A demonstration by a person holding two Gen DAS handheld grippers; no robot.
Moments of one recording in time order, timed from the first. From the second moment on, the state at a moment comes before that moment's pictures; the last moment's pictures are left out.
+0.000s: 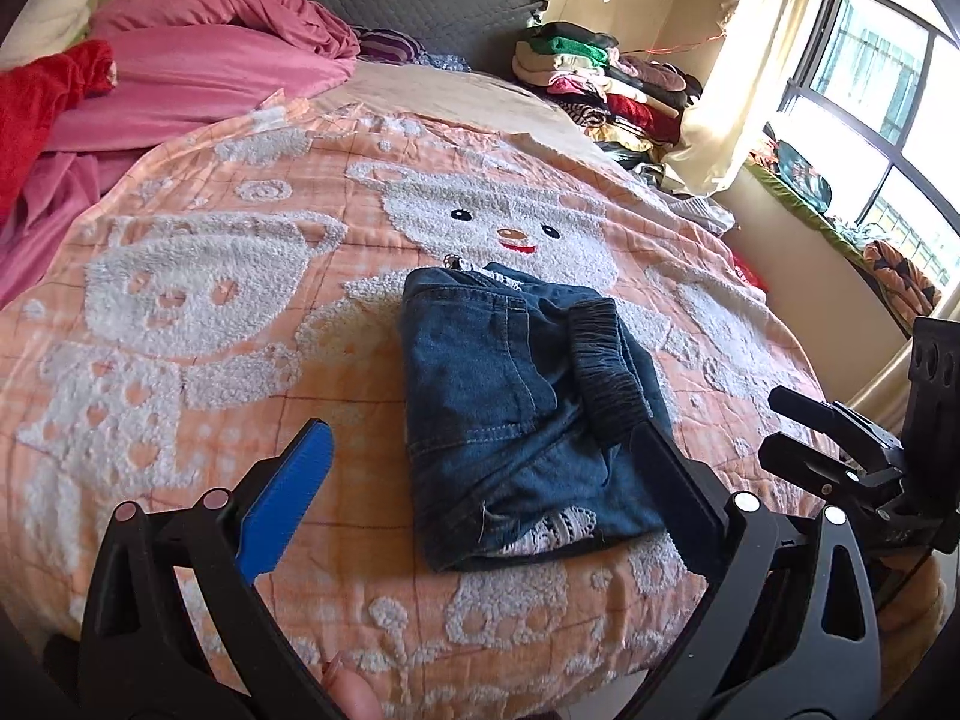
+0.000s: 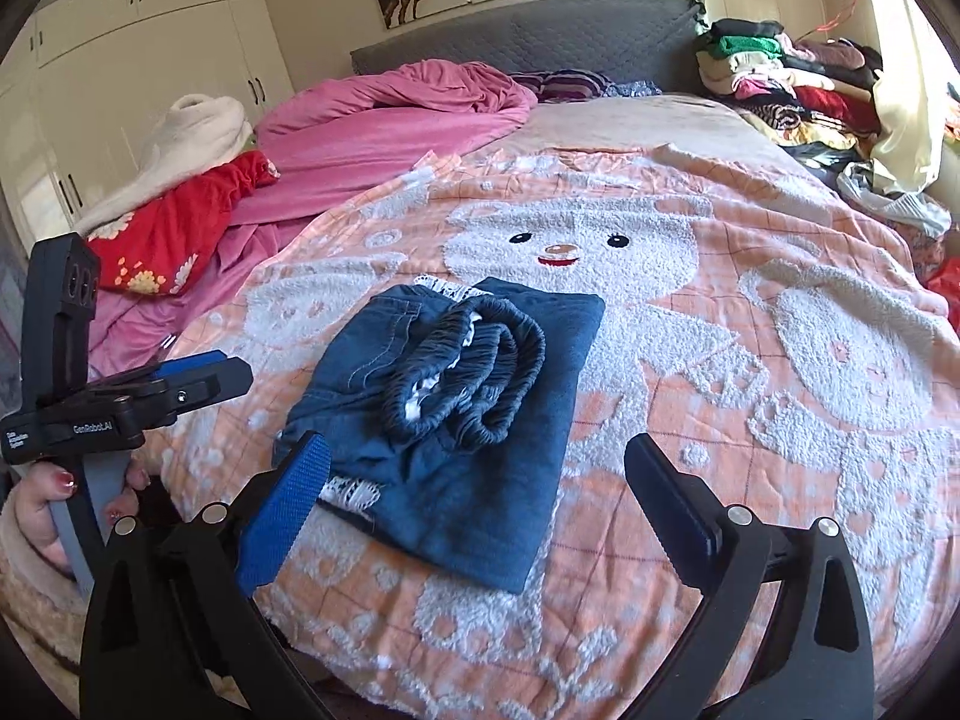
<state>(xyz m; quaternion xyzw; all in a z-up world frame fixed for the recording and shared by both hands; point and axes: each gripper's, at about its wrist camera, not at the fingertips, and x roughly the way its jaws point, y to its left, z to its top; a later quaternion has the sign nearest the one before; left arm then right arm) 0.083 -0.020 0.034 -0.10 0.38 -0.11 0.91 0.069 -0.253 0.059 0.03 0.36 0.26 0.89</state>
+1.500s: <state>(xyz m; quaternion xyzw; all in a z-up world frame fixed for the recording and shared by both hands) 0.006 -0.021 -0.012 -0.09 0.41 -0.08 0.90 -0.015 -0.251 0.021 -0.02 0.36 0.16 0.92</state>
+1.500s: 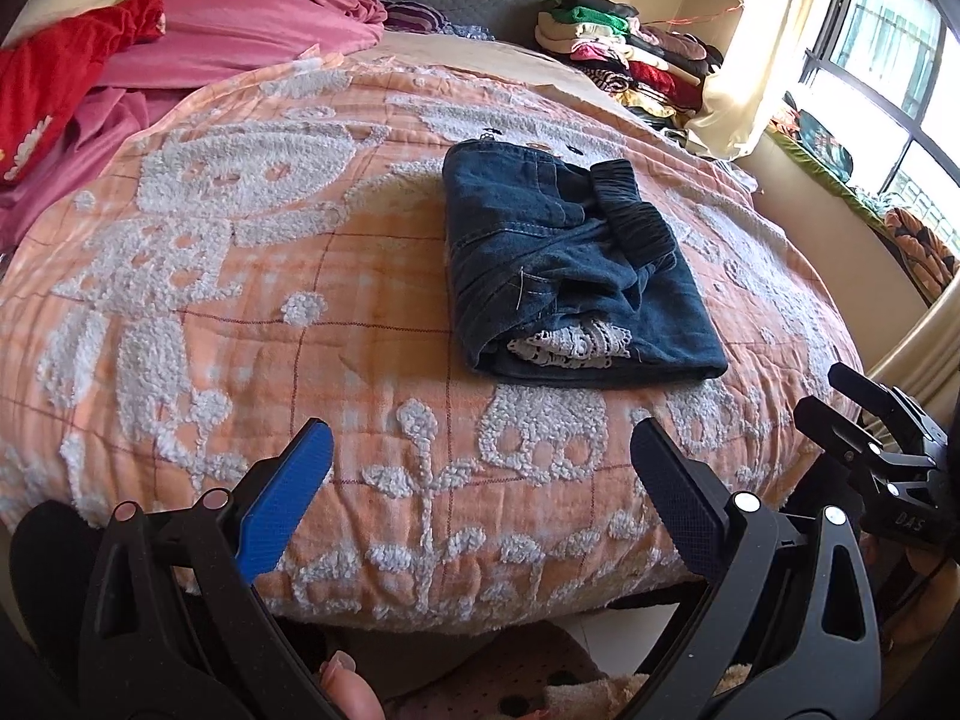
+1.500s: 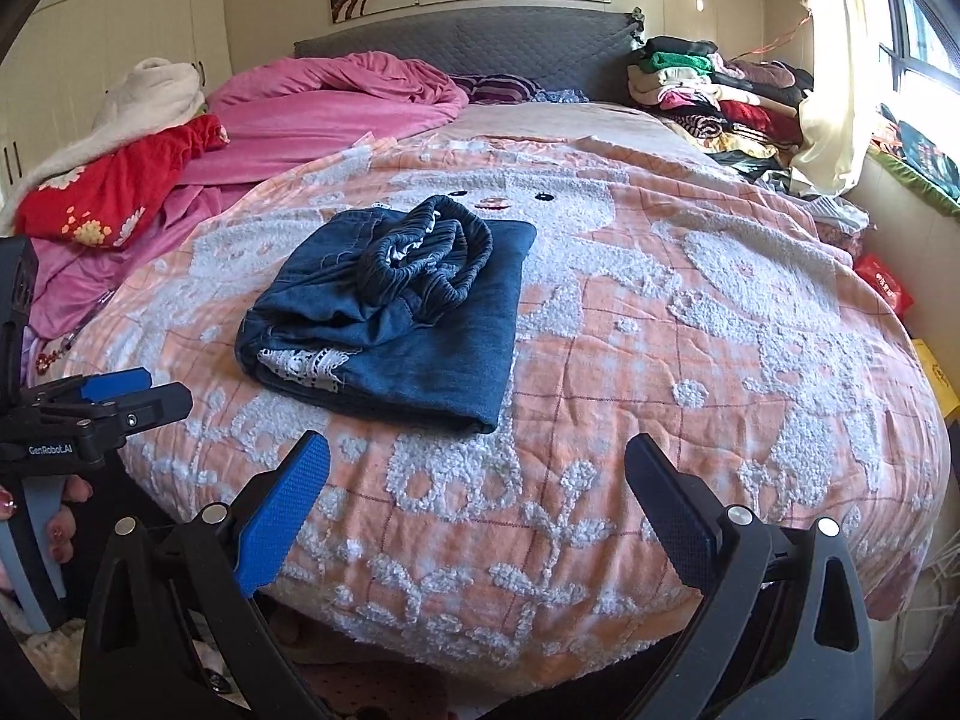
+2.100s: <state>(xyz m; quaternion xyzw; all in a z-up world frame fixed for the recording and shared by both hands) 0.008 -0.020 -0.013 -0.09 0.42 -0.07 0.90 -0.014 -0.248 0.021 -0.01 0.36 0.15 0.92</state>
